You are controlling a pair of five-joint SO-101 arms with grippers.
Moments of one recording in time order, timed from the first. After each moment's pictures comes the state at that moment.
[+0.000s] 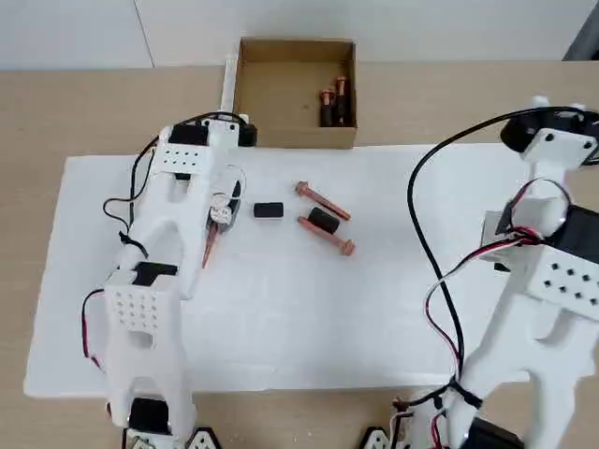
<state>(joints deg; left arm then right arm) 1.7 41.4 -32.7 95.9 -1.0 20.2 -25.7 5.2 95.0 12.2</state>
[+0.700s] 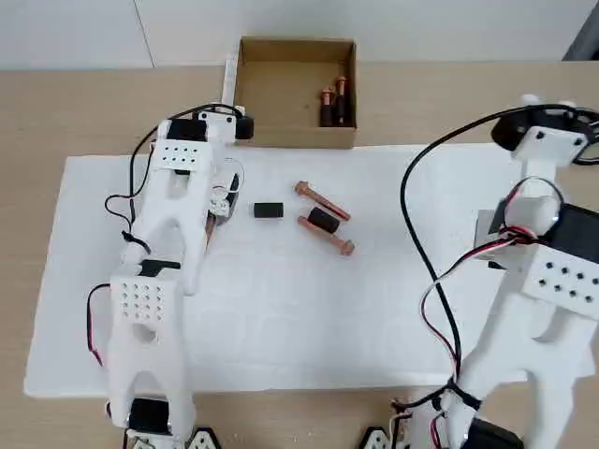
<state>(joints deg) 1.5 47.2 -38.4 96.2 -1.2 17.4 -25.7 5.2 95.0 12.2</state>
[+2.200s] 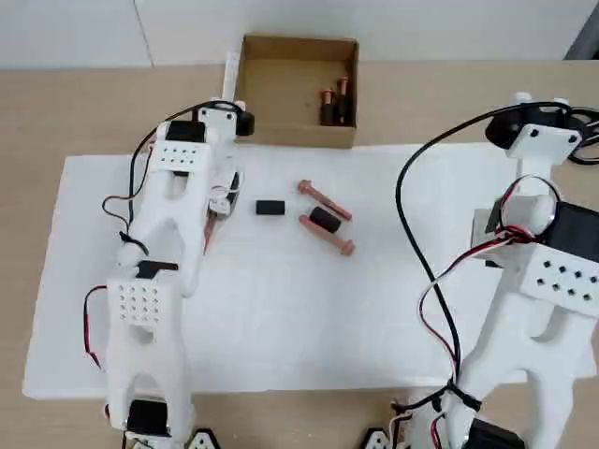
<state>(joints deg) 1.4 47.0 -37.1 93.1 -1.5 17.1 -25.7 5.2 95.0 12.2</state>
